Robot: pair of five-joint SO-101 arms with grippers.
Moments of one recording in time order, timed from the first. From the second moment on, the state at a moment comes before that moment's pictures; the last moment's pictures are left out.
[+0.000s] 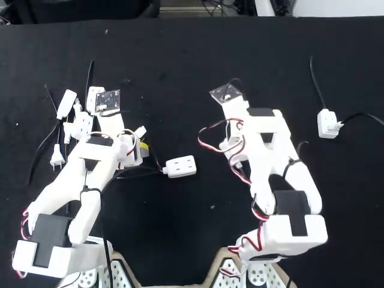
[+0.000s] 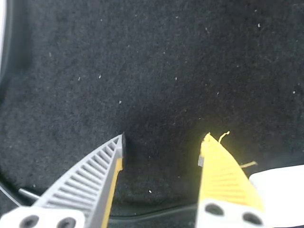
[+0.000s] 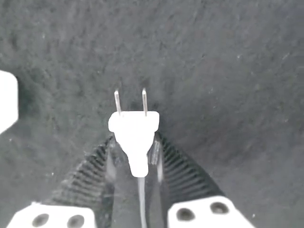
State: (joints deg) left arm 2.7 -10.2 48.8 35.6 13.4; right arm -1.1 3.5 31.2 60.4 25.6
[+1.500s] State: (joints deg) left arm 2.7 -10.2 48.8 35.6 13.4; right arm -1.1 -9.1 44.0 54.5 31.5
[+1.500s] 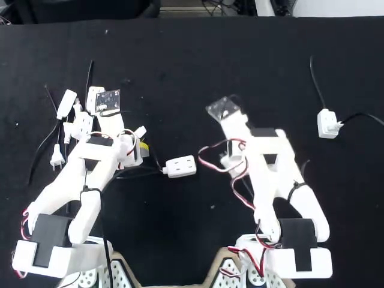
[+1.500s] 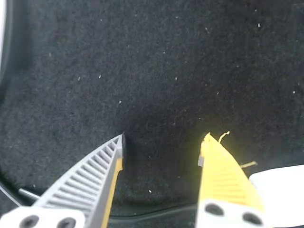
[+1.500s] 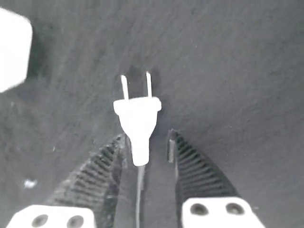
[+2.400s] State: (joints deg) left arm 2.7 -10.2 48.8 35.6 13.4; right arm -8.1 -4.5 42.2 53.5 26.3
